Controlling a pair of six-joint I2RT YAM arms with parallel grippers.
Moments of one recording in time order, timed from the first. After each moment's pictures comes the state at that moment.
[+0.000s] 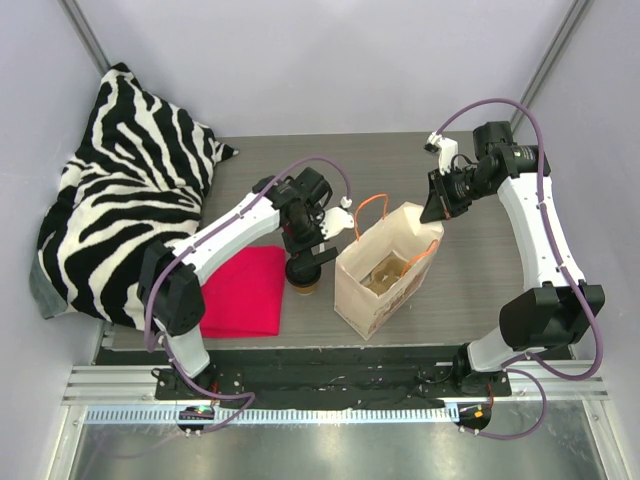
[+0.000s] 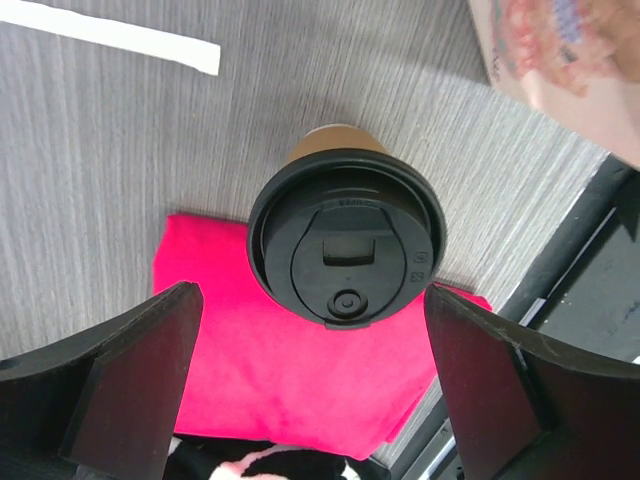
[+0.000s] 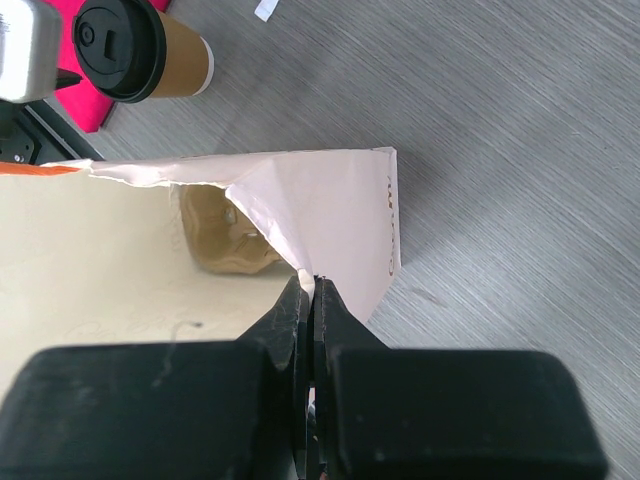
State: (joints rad) left arm -0.72 1.77 1.59 -1.11 0.17 0.55; right arm 0.03 1.52 1.65 -1.28 -0.61 -0.40
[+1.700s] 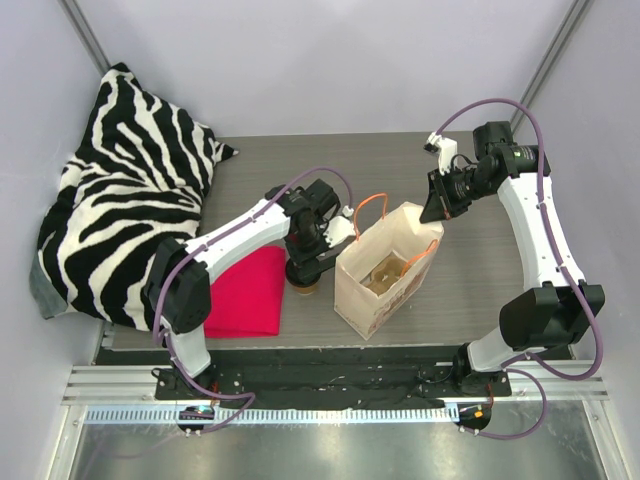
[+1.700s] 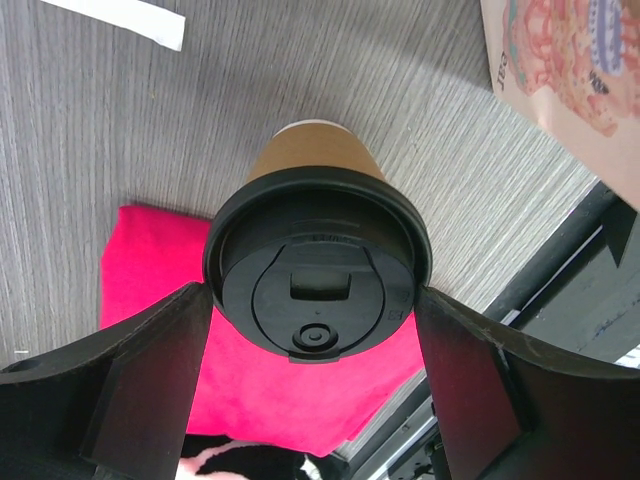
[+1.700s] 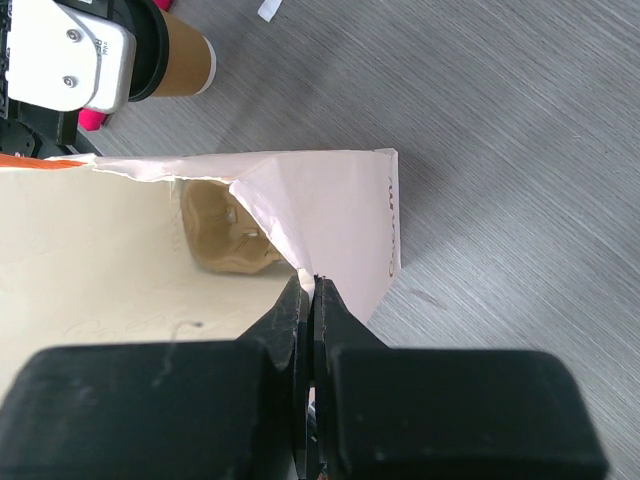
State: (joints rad) left arm -0.76 1.81 1.56 -1.09 0.12 0.43; right arm 0.03 1.52 1.65 -1.28 -0.62 -0.41
